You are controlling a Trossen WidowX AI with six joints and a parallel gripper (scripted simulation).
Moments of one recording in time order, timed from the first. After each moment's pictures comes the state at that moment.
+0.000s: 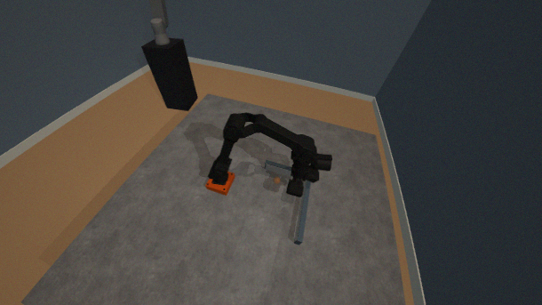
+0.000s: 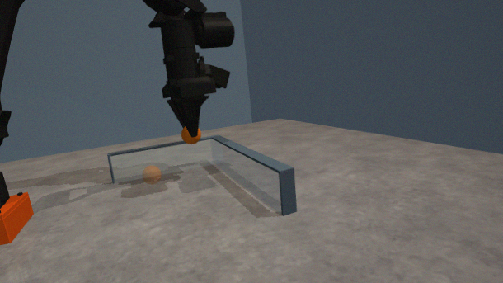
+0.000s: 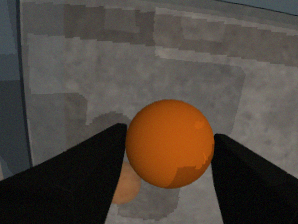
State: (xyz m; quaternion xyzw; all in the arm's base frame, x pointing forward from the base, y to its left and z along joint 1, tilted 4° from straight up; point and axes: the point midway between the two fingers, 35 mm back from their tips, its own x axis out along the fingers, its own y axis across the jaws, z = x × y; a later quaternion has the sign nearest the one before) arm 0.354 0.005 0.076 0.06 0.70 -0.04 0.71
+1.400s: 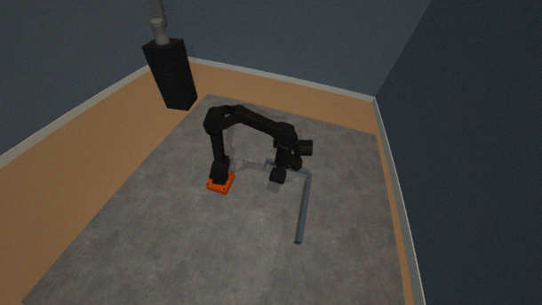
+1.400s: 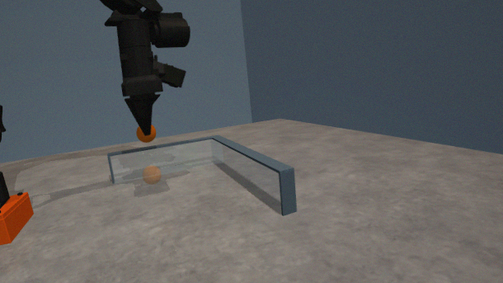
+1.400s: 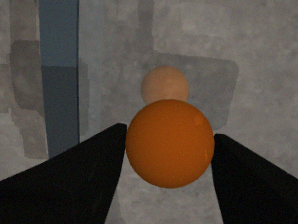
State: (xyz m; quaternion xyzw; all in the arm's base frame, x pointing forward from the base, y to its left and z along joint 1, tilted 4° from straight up) arm 0.281 0.044 0.089 0.07 0.71 -0.04 0.70
